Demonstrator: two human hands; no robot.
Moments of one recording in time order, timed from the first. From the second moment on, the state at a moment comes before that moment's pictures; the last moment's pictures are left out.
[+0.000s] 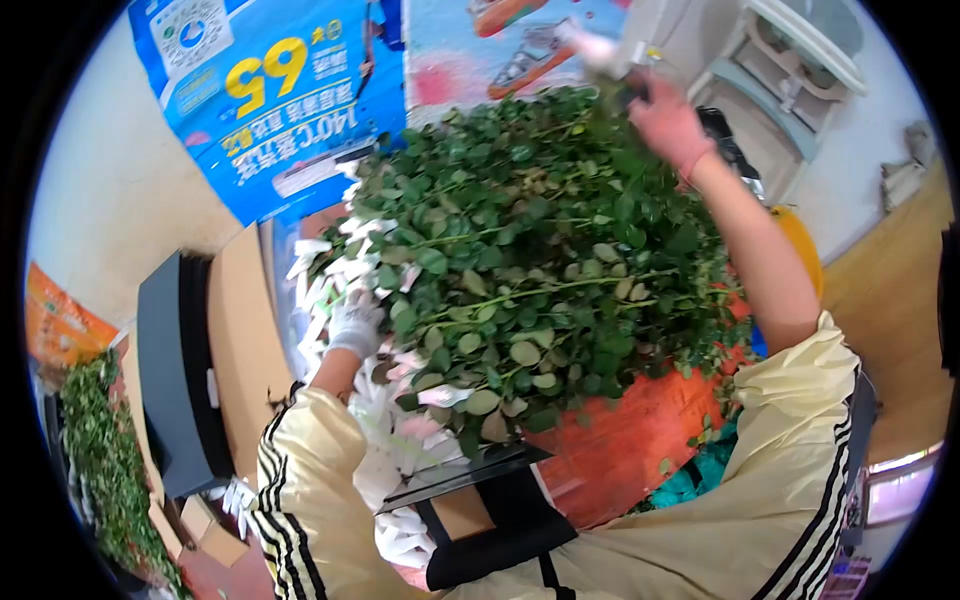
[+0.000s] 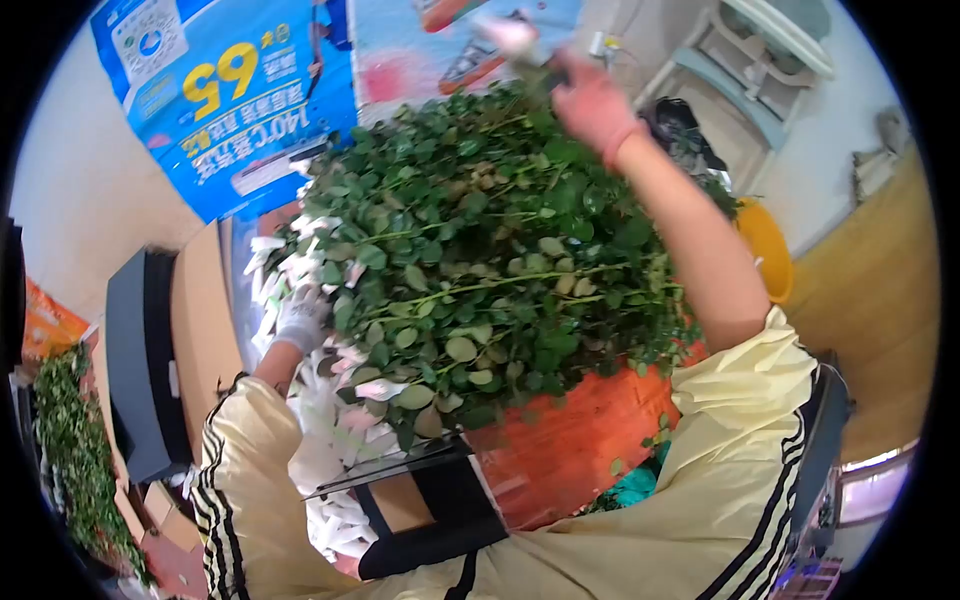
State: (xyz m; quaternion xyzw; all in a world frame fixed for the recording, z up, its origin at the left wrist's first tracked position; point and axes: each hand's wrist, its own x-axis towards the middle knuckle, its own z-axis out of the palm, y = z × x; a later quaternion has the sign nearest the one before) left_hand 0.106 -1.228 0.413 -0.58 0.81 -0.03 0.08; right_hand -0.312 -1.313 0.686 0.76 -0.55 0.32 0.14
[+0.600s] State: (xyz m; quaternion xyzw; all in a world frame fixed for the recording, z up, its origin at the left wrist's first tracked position) left_hand 0.132 -1.167 0.544 -0.31 0.42 0.83 -0.19; right_hand -0.246 -1.174 0.784 0.80 -0.30 0.48 0.19
